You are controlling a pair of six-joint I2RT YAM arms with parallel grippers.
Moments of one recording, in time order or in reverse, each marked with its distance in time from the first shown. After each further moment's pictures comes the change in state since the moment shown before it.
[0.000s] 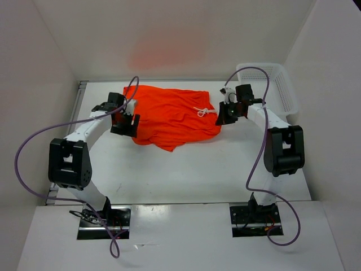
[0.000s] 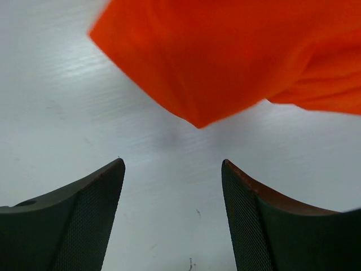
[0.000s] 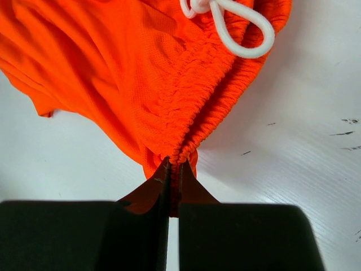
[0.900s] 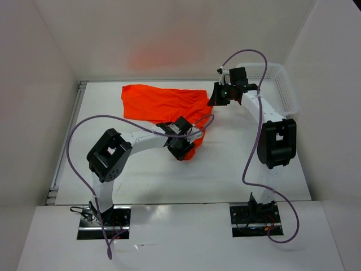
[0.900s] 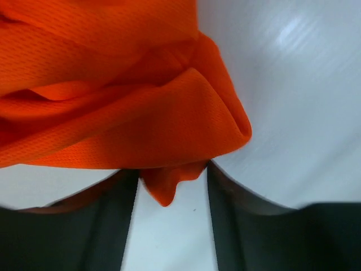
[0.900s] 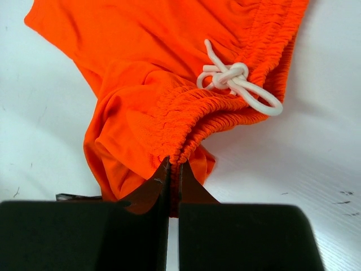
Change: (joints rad) left arm -0.645 0.291 0.086 0.132 0.029 0.003; right arm 0.063 0.132 0.316 0.005 0.031 0.214
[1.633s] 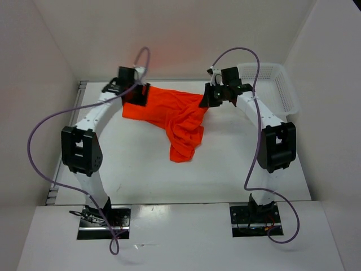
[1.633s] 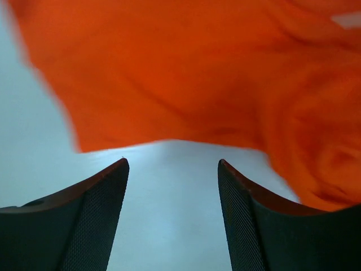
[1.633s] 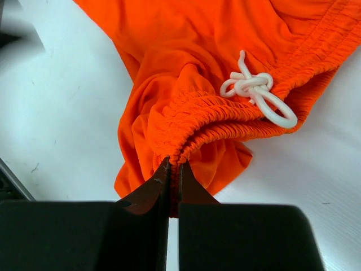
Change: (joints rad) left arm 0.594 -0.068 0.374 -0.003 -0.123 -0.004; right arm 0.080 -0.053 -0.002 -0.024 -0.042 -0.020
